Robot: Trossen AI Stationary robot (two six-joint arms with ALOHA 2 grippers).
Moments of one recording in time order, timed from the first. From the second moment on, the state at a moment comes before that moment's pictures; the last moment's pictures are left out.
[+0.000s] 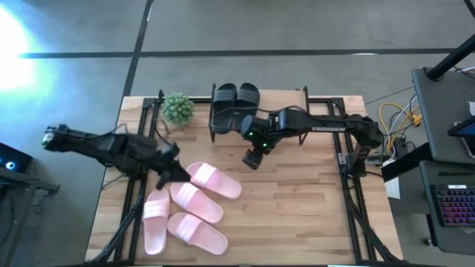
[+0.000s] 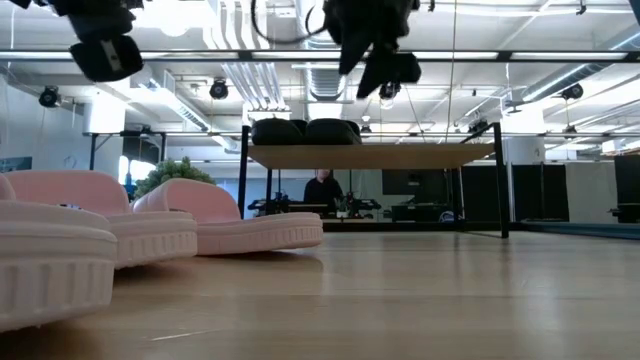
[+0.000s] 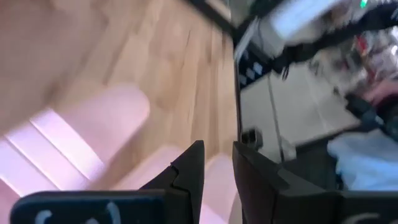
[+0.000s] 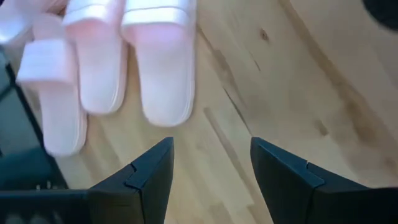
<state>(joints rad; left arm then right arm) -0.20 0.70 0.67 -0.43 0.17 -0.72 -0.06 1.81 1.73 -1.06 -0.16 0.56</state>
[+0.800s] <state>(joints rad) -0.76 1.30 0.94 -0.79 -0.31 -1.07 0.10 1.81 1.34 -0.23 -0.01 1.23</state>
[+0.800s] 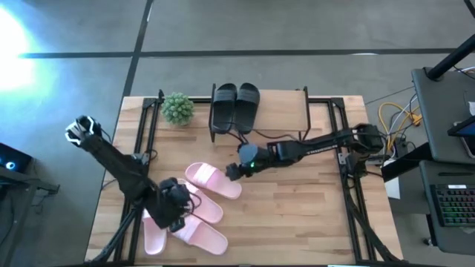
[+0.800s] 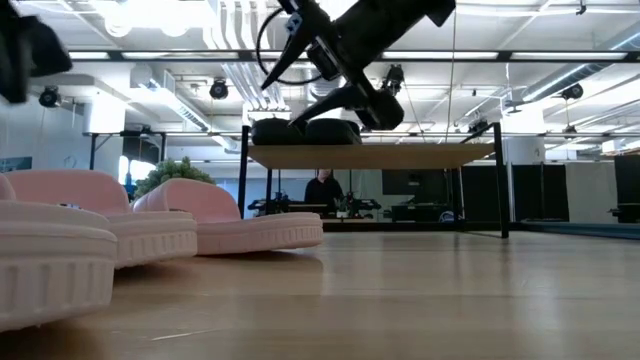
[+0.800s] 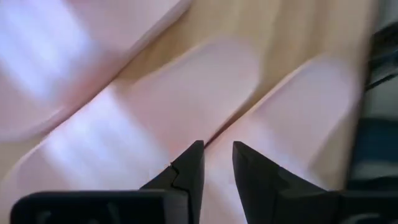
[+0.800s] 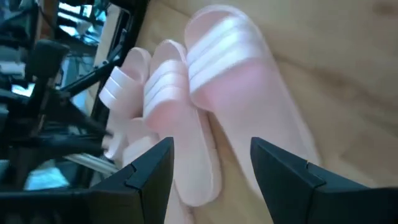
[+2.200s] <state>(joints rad) -1.03 1.35 1.01 -1.23 -0.53 -1.44 0.10 2.33 1.78 -0.28 0.32 1.68</state>
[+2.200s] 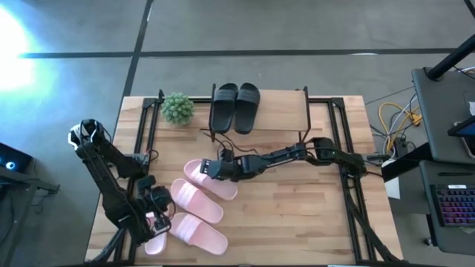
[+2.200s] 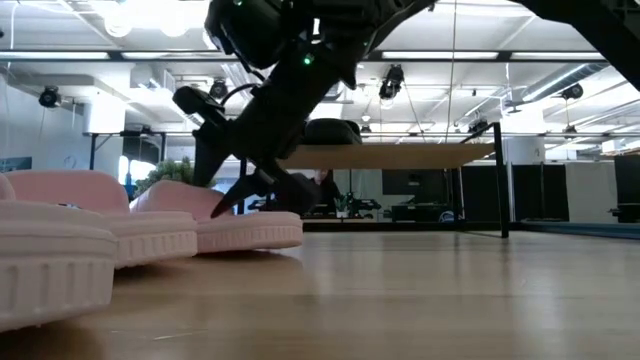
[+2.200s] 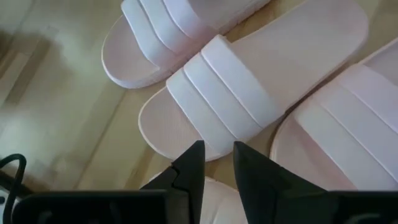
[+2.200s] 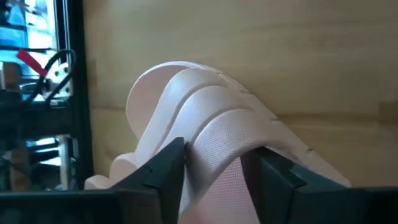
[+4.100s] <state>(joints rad) -1.03 1.34 1.01 -1.27 -0.55 -1.43 -0.14 1.51 1.38 -1.13 0.95 2.08</state>
